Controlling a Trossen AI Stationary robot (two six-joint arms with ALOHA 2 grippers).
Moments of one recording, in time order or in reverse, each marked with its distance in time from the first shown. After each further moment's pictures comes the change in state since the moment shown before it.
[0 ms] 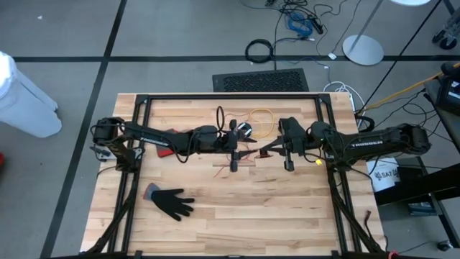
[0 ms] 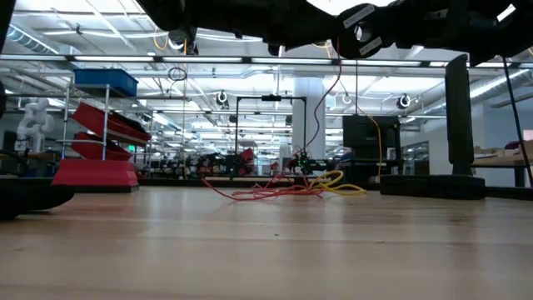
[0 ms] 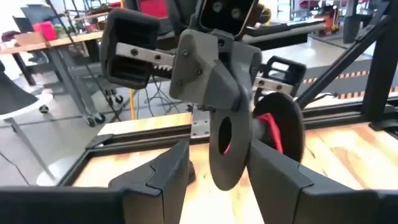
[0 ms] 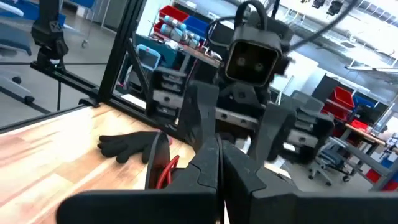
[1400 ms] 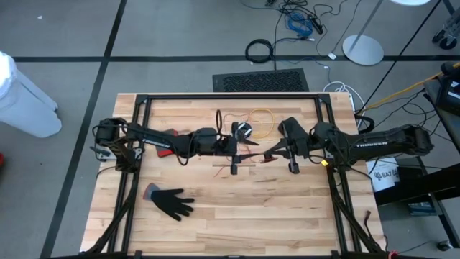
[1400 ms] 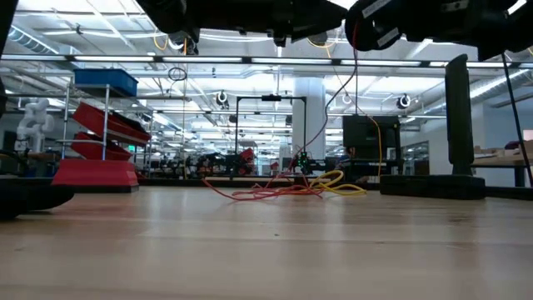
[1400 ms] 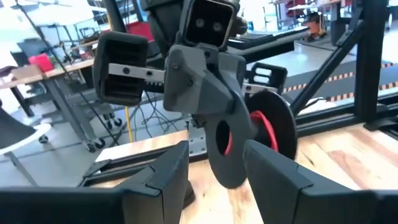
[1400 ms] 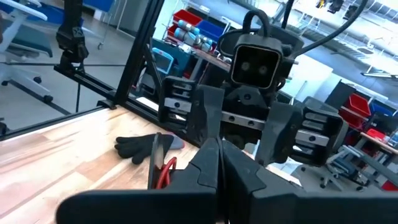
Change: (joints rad) left arm -0.025 0.024 -0.001 0.086 0.024 0.089; right arm 0.016 -0.076 0.000 -0.092 -0.035 -0.017
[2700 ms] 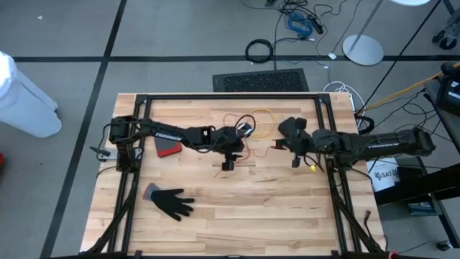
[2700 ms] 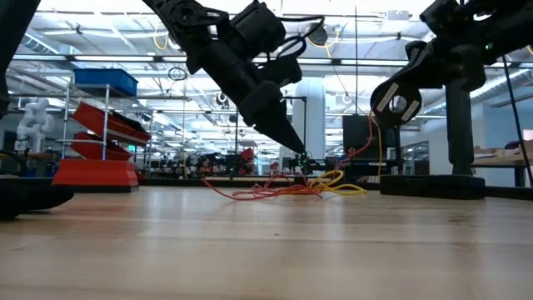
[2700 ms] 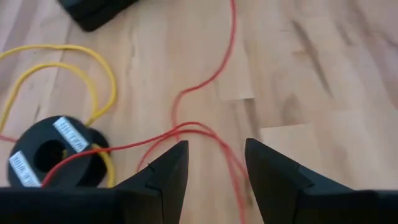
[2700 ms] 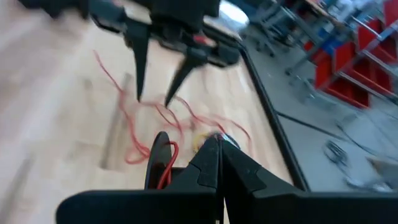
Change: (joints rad) left arm 0.116 0.126 0.103 -0.721 0.025 -0.053; right arm 0.091 -0.245 0.000 -0.658 0.582 0.009
